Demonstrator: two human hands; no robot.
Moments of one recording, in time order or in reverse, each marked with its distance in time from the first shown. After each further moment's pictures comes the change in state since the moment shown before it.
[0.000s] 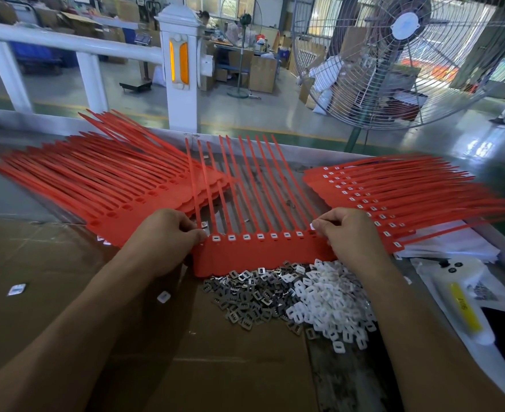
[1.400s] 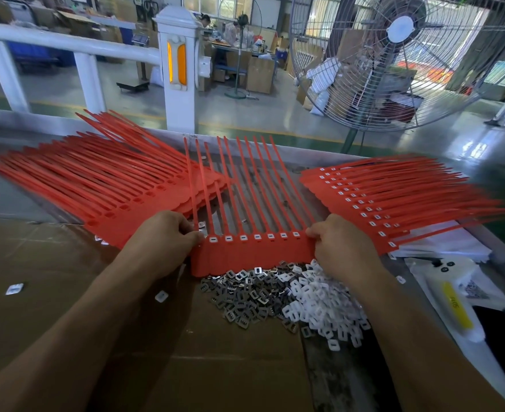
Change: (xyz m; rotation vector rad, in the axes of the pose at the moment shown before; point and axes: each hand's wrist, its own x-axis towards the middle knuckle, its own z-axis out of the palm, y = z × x) left_hand -0.003 0.002 0.003 0.016 0.012 -0.002; right_hand -0.023 -0.025 -0.002 -0.741 -0.154 -0.159
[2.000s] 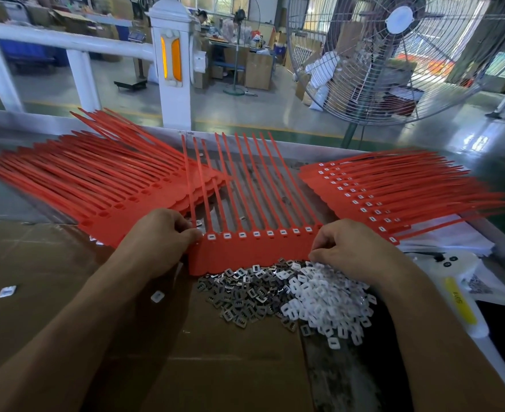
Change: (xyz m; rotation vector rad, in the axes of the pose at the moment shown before) left_hand -0.001 0.002 0.000 -0.025 -0.019 -0.020; right_hand -0.006 0.023 -0.013 0.320 -0.206 0.002
